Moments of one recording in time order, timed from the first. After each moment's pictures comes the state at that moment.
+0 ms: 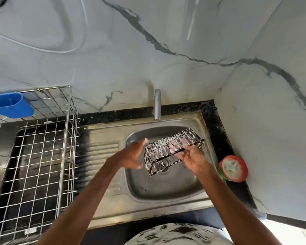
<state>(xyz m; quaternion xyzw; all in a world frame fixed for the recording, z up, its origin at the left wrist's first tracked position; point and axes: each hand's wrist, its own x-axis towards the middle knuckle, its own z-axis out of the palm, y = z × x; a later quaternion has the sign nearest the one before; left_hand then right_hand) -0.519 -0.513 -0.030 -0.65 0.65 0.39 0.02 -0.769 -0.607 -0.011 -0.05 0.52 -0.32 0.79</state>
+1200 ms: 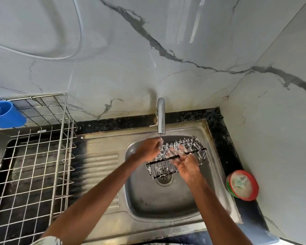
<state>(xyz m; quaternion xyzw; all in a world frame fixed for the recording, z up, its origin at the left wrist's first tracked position) -0.545 -0.616 -0.085 -0.70 0.59 0.35 -0.18 -0.730 -0.629 -0.056 -0.05 0.55 -0.34 0.76</state>
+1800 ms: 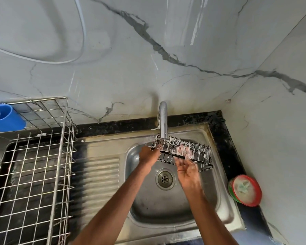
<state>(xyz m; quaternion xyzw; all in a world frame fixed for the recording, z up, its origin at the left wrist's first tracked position) -0.568 -0.610 -0.073 -0.80 0.19 0.47 -0.31 -0.720 -0.622 -0.063 0.09 0.49 -0.45 0.74</state>
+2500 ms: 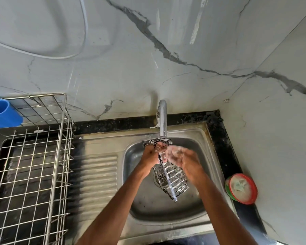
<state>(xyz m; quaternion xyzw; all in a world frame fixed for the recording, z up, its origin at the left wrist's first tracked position) -0.576 -0.589 -0.071 -0.64 0.21 0.58 -0.46 -0.719 -0.637 -0.008 -0.34 0.57 -0.20 0.72</state>
